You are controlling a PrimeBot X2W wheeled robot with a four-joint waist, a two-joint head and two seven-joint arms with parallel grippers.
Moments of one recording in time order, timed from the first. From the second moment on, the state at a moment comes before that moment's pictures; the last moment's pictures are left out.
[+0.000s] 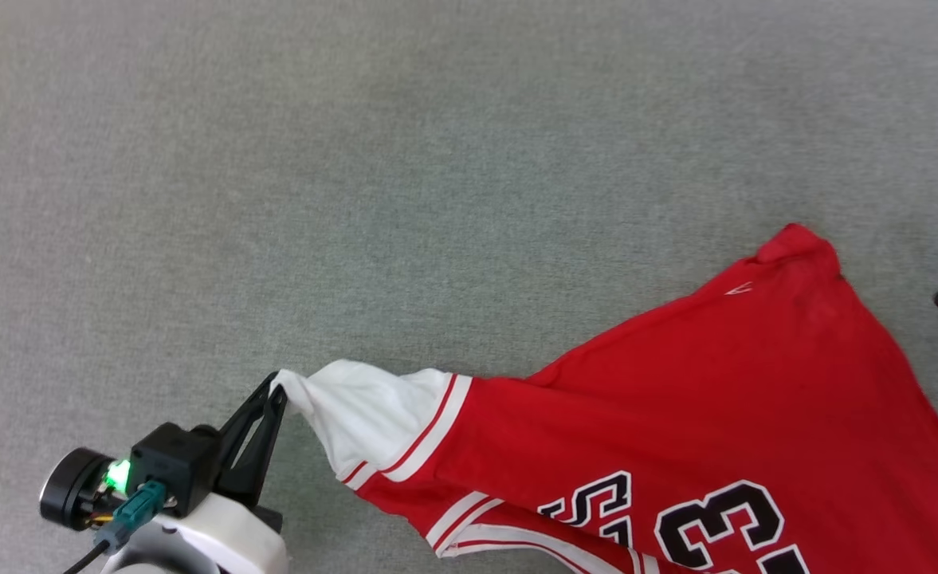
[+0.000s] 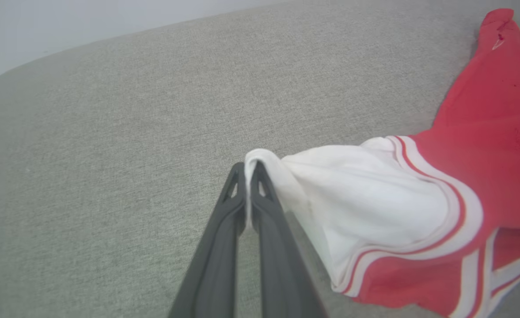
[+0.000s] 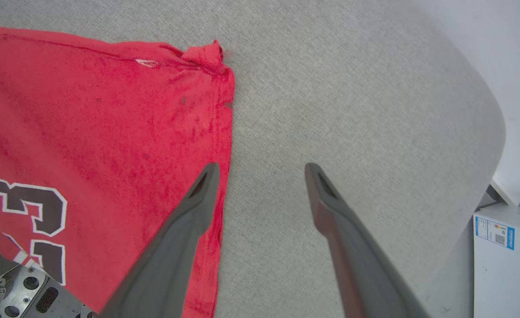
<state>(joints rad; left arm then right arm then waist) -0.35 0.92 -0.98 -0.24 -0.86 0.50 -0.25 -0.43 -1.02 0.25 -0.28 0.79 0.13 0.98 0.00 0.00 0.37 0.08</state>
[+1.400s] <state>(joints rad) -0.69 0.93 -0.84 -0.26 -0.76 0.42 -0.17 -0.90 -0.77 0.56 0.09 0.75 0.13 0.45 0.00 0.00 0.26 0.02</state>
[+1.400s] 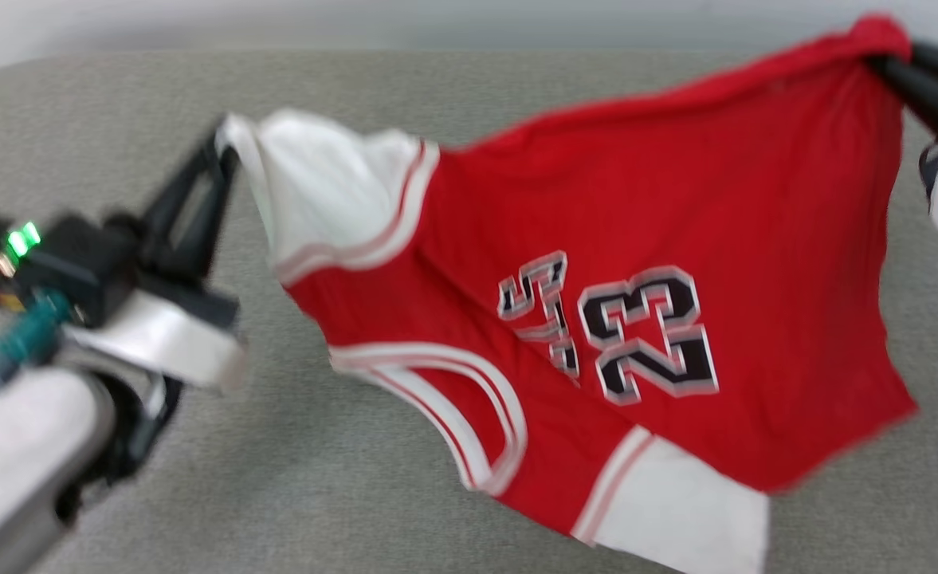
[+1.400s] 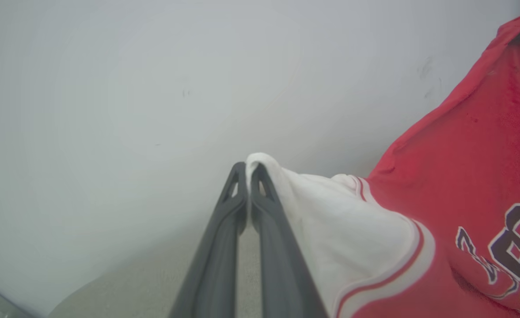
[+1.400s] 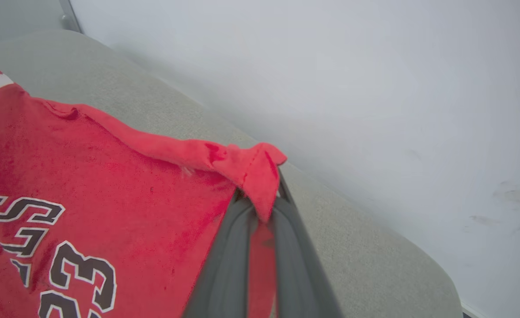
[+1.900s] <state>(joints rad) -1.32 0.78 -0.77 0.00 -0.62 0.26 -0.02 -1.25 -0.55 0.37 0.19 0.50 0.13 0.41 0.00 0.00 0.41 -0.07</state>
